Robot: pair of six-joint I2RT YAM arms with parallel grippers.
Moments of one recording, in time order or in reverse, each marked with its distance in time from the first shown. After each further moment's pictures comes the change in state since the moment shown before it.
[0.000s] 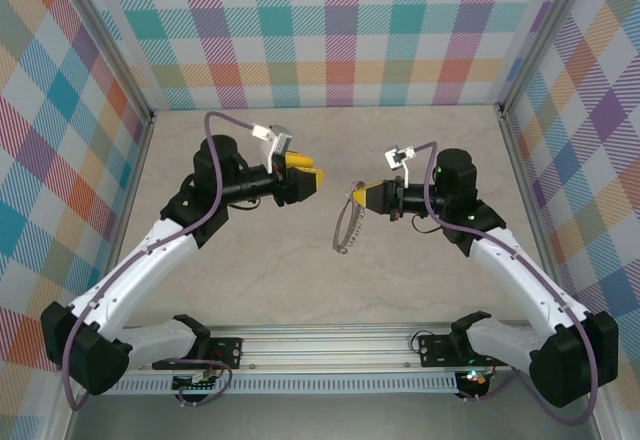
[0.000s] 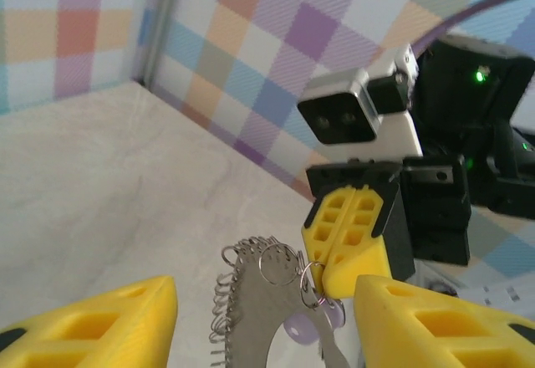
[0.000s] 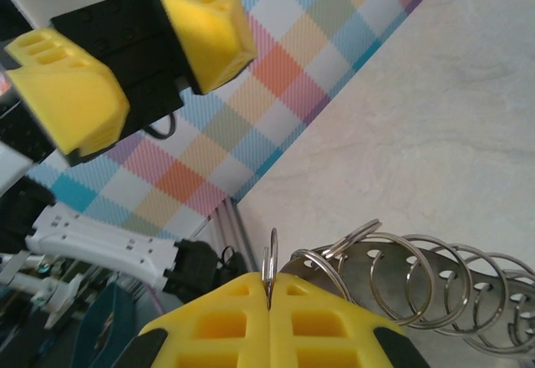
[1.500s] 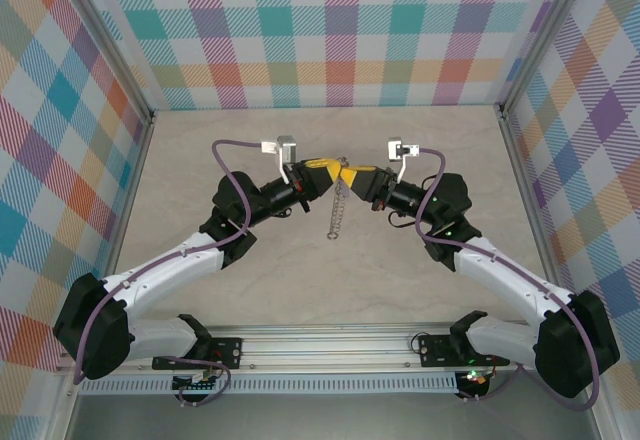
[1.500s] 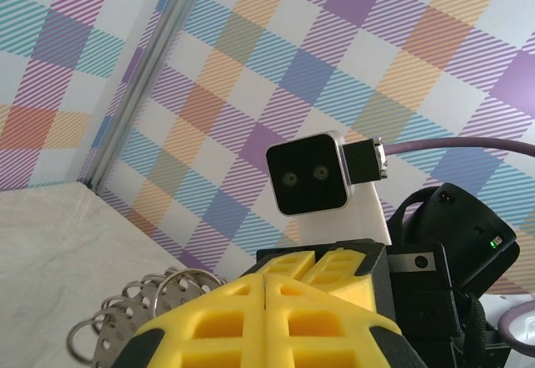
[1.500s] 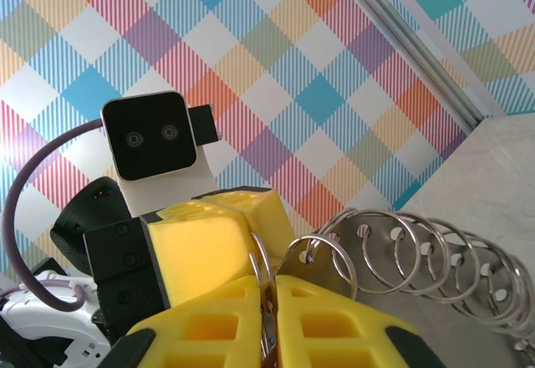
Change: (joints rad) left arm -0.177 0.056 -0.287 0.785 -0.252 -0.328; right arm 0.156 0.032 -0.174 0.737 0.356 0.392
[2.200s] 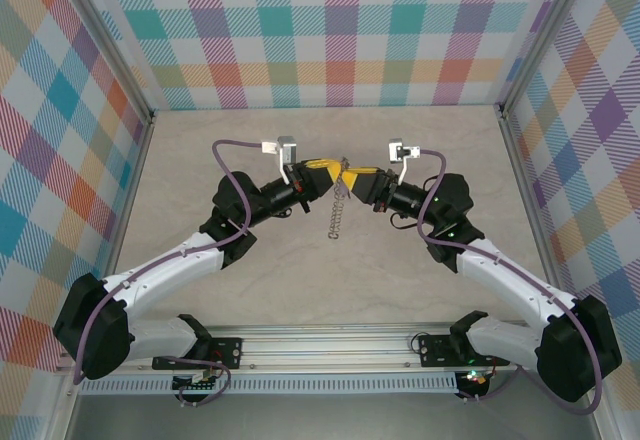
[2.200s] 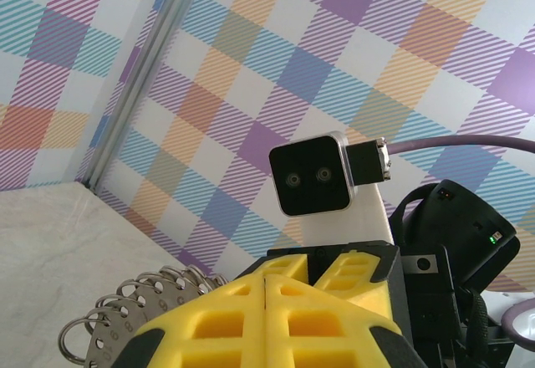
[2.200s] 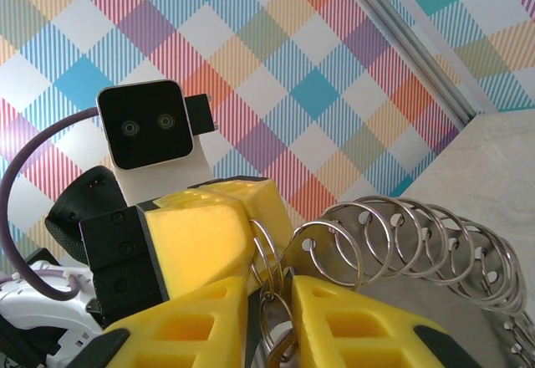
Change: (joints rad) left arm 0.000 0.000 0.000 0.000 0.005 0.005; right arm -0.005 -0.023 -0.001 -0.049 -0.010 -0.035
